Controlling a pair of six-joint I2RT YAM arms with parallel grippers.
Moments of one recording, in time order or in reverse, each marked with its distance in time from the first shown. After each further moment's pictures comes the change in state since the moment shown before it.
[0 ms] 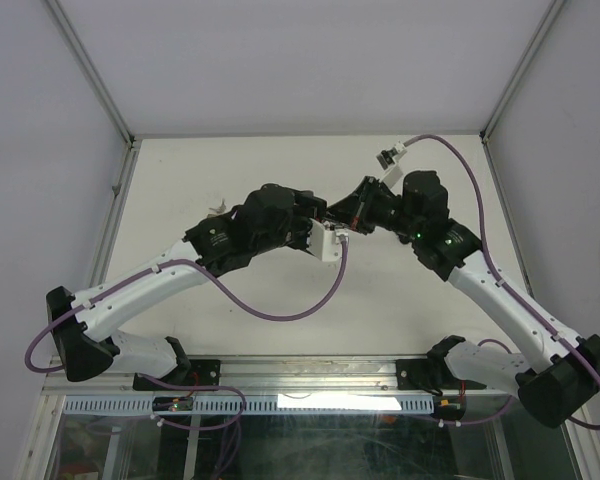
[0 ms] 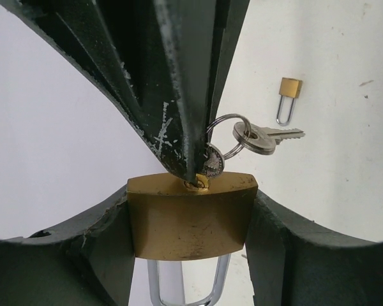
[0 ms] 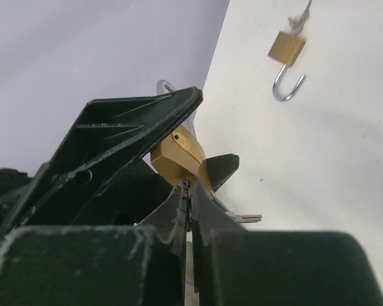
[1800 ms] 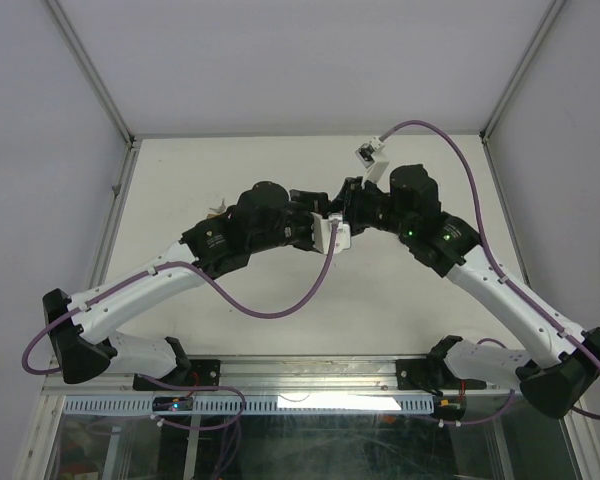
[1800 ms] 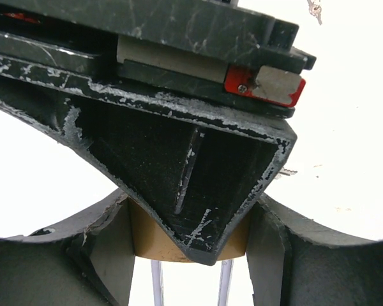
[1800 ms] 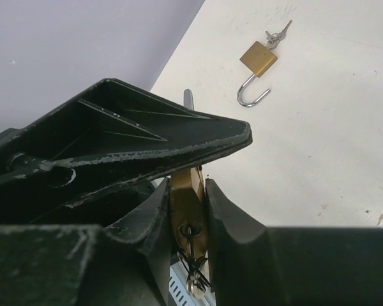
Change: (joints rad) left arm -0.002 -0.020 -0.026 0.123 0.159 -0.214; right arm 0.095 0.040 0.130 -0.156 0.099 -0.309
